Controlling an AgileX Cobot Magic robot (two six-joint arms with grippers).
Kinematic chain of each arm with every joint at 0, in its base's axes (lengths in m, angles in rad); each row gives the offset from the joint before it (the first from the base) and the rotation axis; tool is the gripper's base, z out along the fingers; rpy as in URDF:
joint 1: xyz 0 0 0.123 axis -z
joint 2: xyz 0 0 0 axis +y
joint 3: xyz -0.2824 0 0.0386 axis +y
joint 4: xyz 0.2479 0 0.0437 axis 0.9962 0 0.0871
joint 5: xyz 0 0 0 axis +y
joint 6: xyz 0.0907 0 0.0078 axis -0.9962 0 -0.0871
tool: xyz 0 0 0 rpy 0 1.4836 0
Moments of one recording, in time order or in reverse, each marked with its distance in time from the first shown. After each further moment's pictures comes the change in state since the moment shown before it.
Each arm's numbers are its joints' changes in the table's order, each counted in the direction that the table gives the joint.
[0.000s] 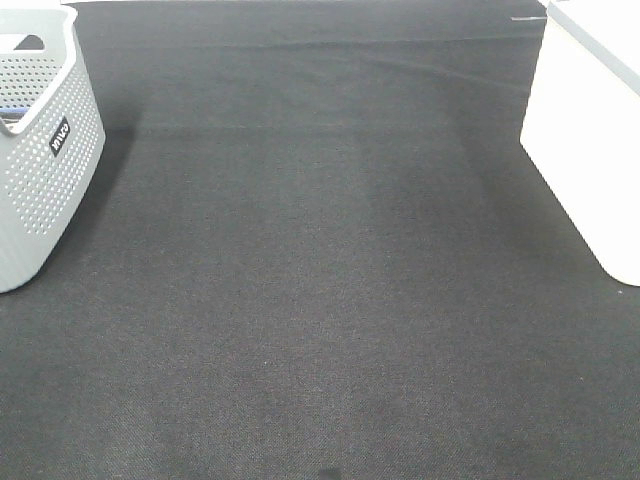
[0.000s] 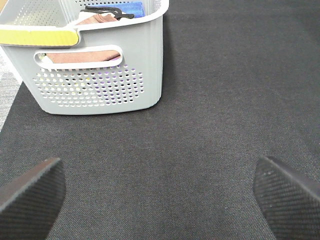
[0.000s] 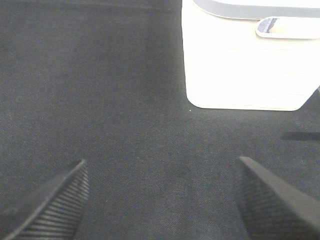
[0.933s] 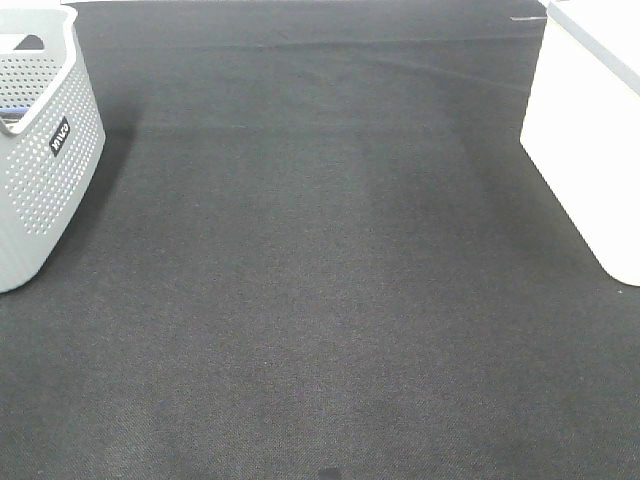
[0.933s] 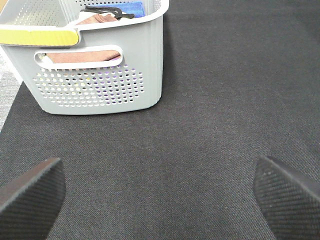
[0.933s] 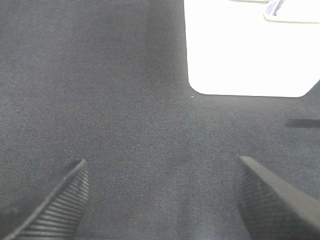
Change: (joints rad) left arm 0.000 0.000 0.000 0.000 0.000 0.000; right arm -0.002 0.071 0.000 0.000 0.003 0.000
